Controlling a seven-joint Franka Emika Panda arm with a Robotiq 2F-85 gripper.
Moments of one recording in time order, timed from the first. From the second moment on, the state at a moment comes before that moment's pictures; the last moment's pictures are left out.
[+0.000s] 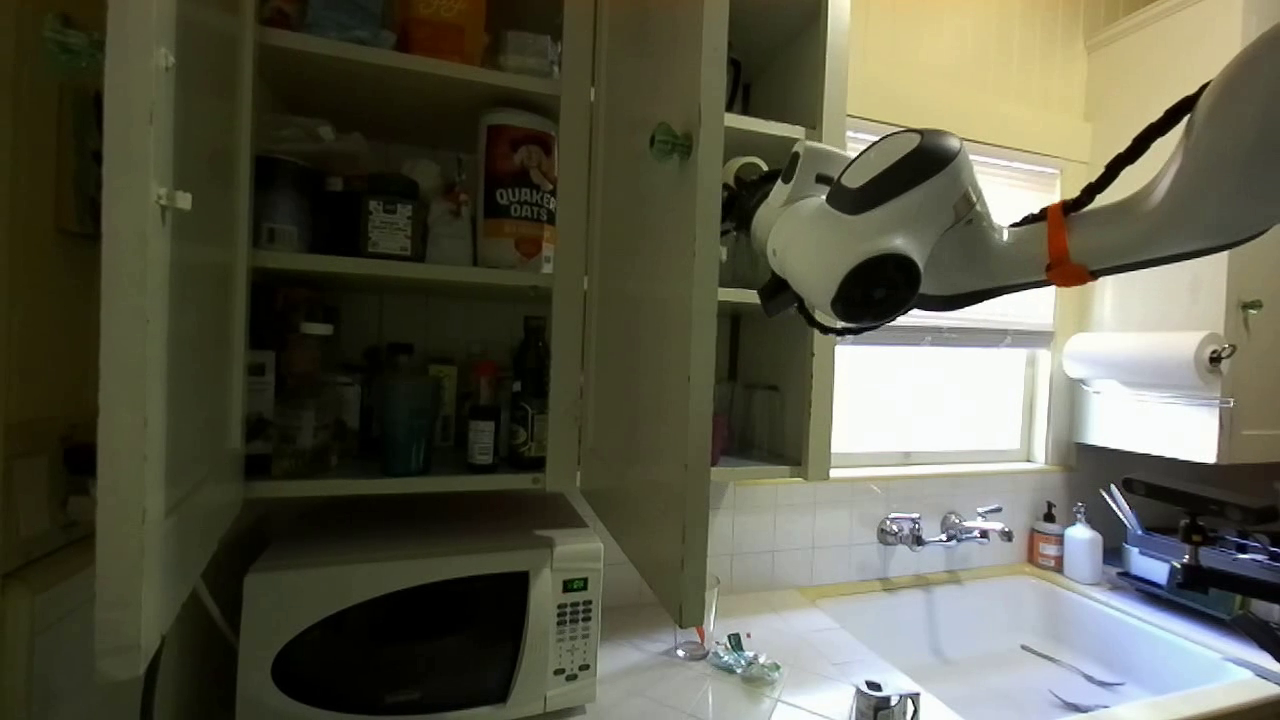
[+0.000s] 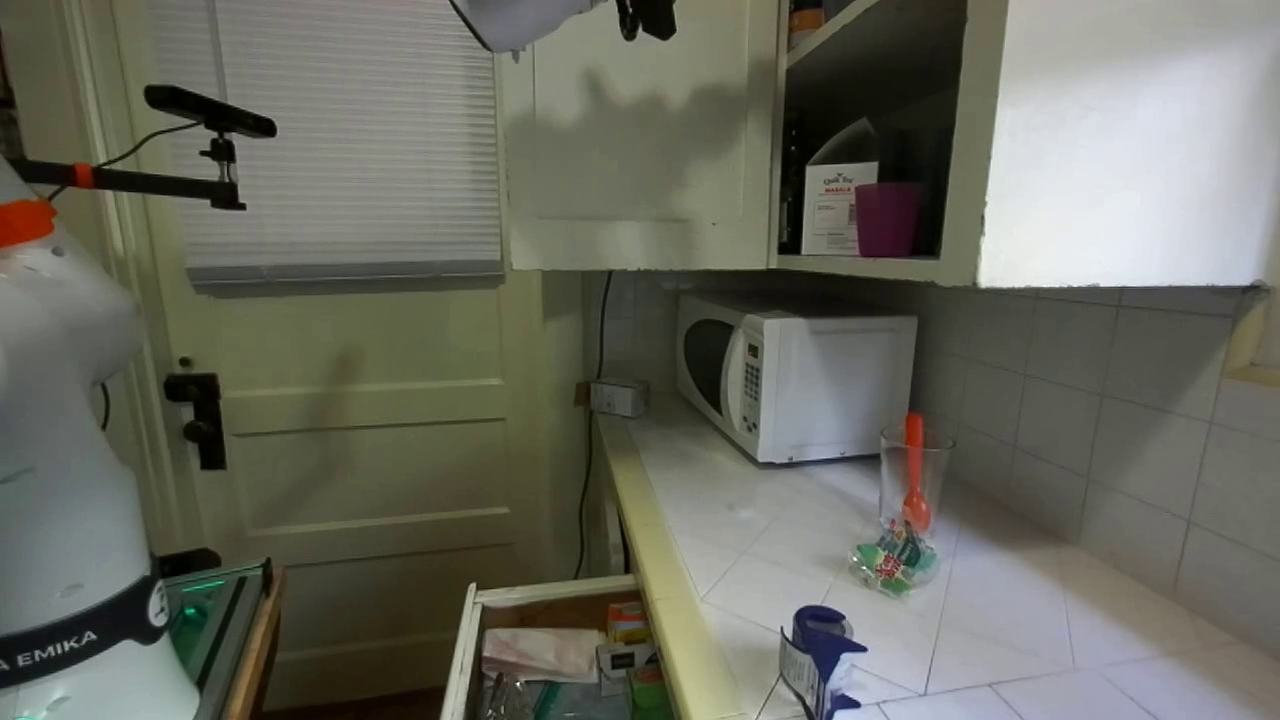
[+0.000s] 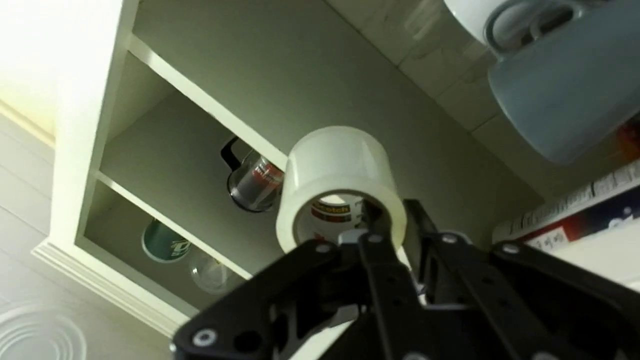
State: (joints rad) arm 0.02 -0.35 0.11 -1.93 -2.51 2.44 1.76
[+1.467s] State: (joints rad) arm 0.11 -0.26 -0.13 -1.81 -2.41 2.82 1.99
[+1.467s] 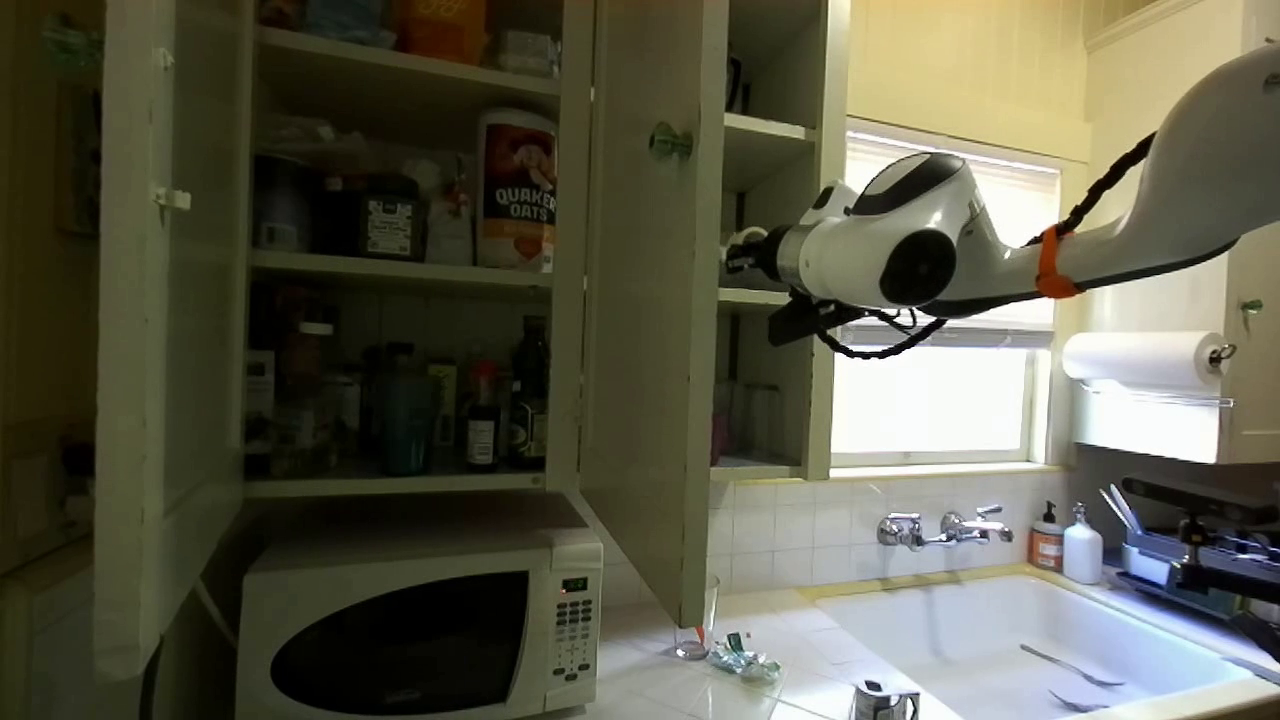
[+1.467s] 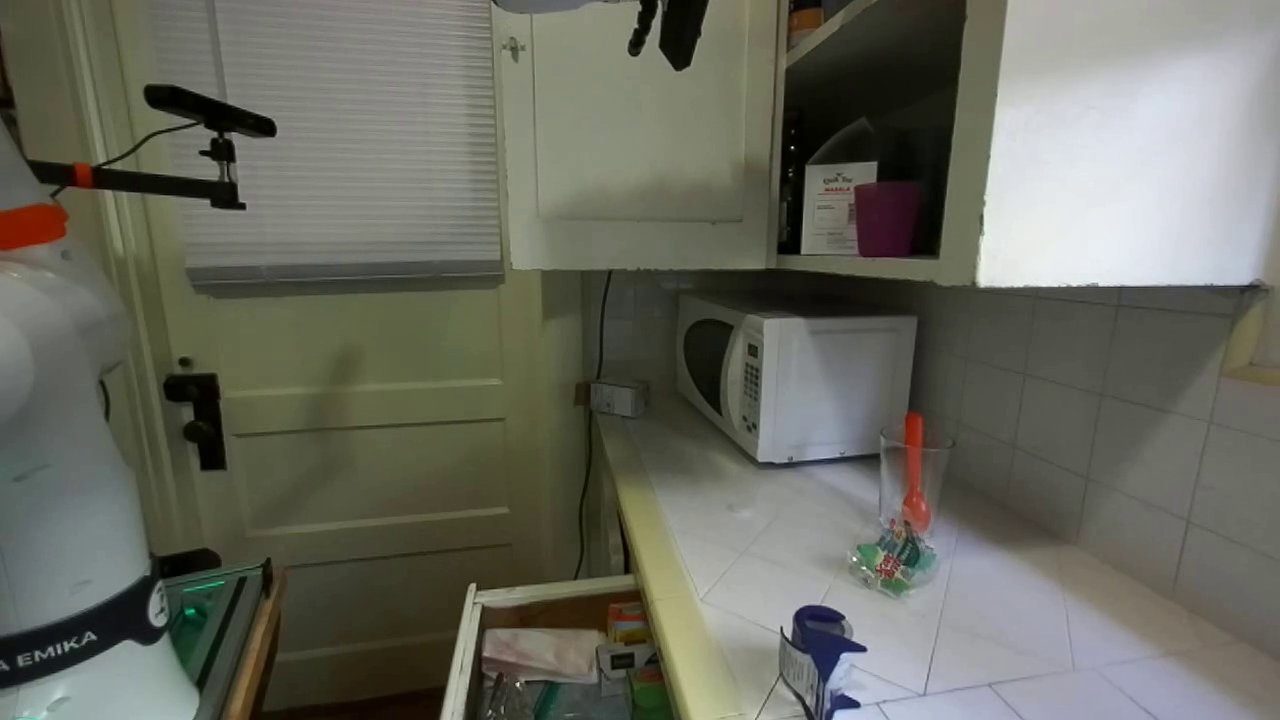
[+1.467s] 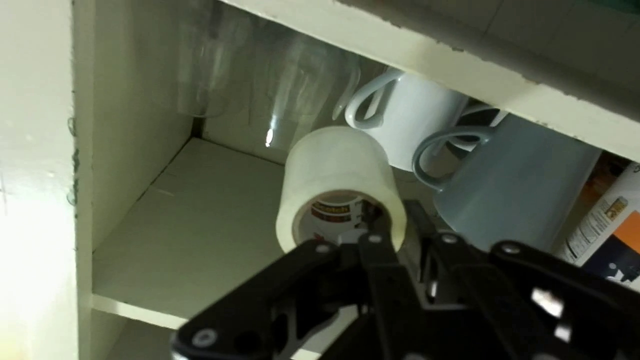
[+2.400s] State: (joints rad) arm 0.11 -0.16 -0.20 -1.65 -2.36 2.94 1.98
